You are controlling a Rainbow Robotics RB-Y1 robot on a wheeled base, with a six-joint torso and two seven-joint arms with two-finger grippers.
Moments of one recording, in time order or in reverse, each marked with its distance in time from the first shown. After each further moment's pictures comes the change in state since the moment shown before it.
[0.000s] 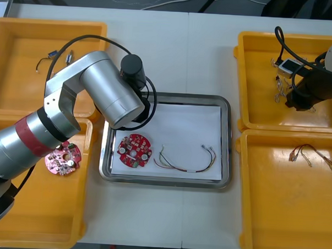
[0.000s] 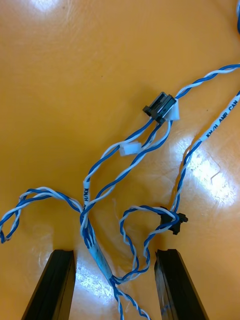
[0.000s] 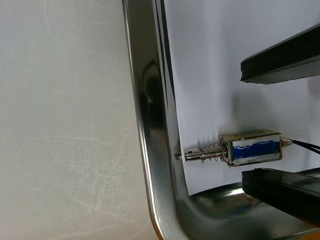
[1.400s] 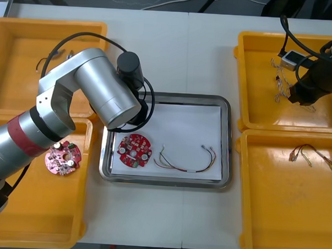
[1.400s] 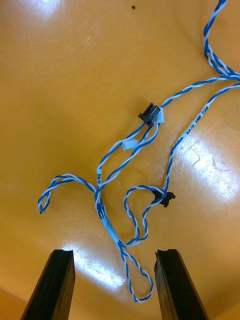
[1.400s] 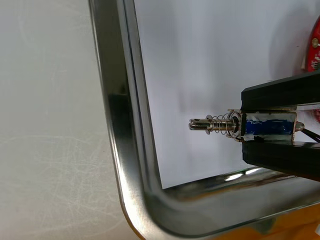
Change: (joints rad) right arm 0.002 -0.025 -0.021 -0.133 0.005 0.140 -0.090; left arm 0.003 0.029 -0.001 -0.060 0.042 0.051 0.000
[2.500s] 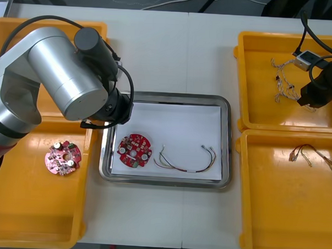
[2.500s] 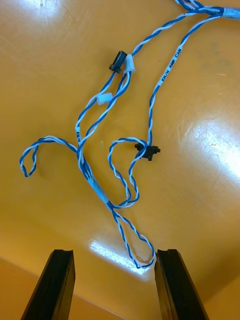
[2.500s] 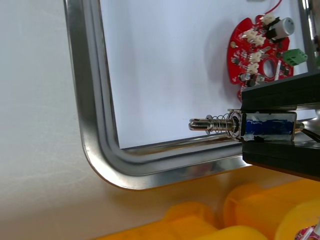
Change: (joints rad) right arm 0.021 -0.072 0.000 -0.001 -0.102 0.024 -0.087; left arm 0.056 0.112 0.135 -0.217 0.170 0.128 0.000
